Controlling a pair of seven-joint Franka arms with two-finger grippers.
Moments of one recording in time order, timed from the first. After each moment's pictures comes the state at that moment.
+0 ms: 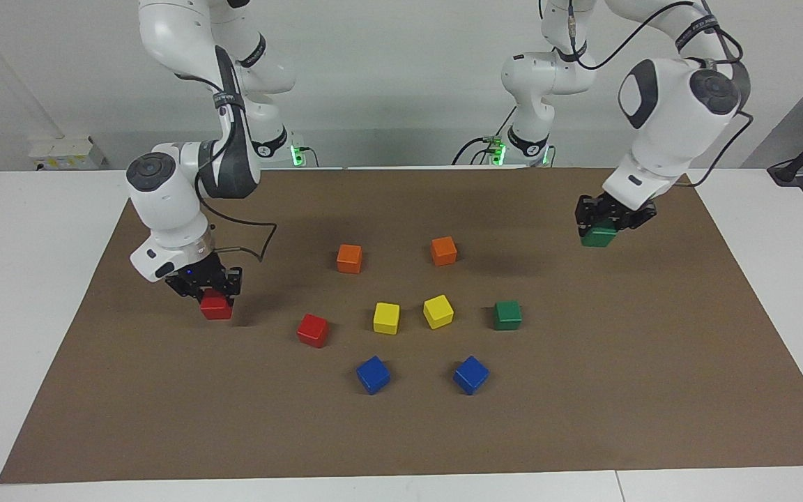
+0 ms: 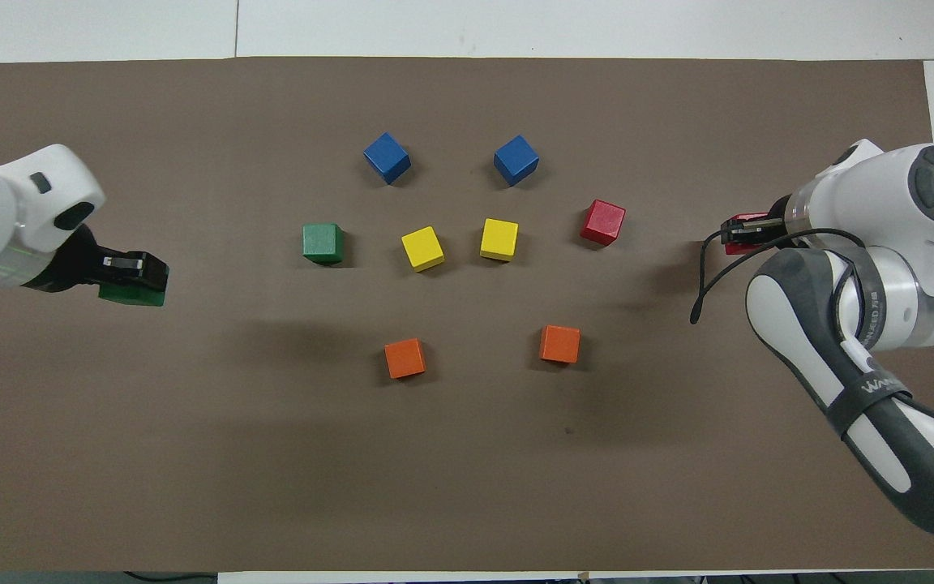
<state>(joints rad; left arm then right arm) 0.00 -0.02 -0.04 -1.89 -0.06 1.80 0.12 -0.03 0.19 0.04 -2.03 -0.04 2.34 0.03</state>
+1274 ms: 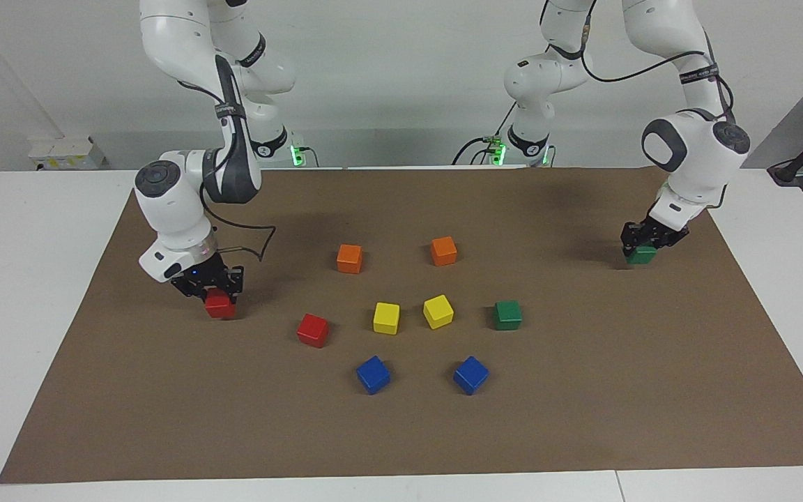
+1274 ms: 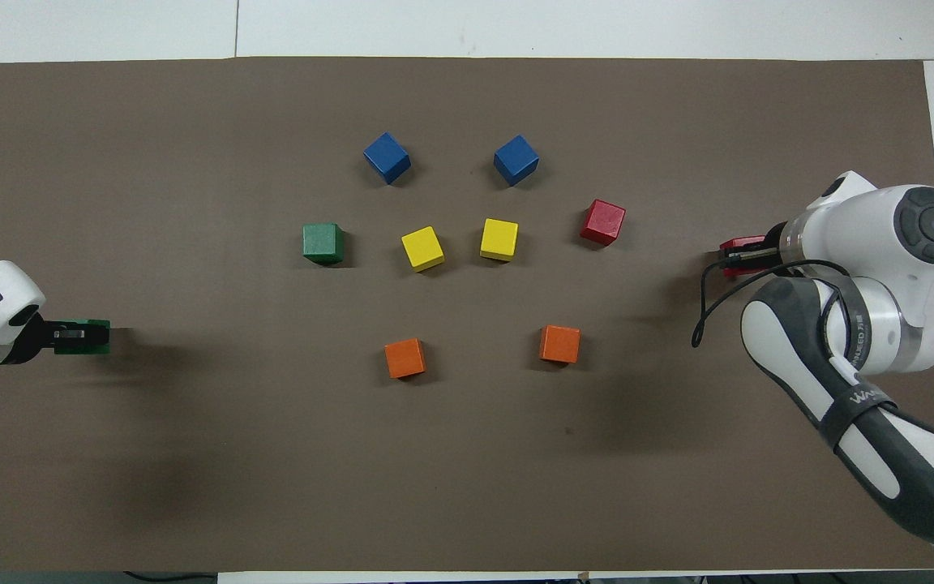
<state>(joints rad) 0.27 0.01 -0.04 -2.34 -0.06 2.38 0.35 -0.05 0.18 0.04 -2.14 -0.04 2.43 -0.05</state>
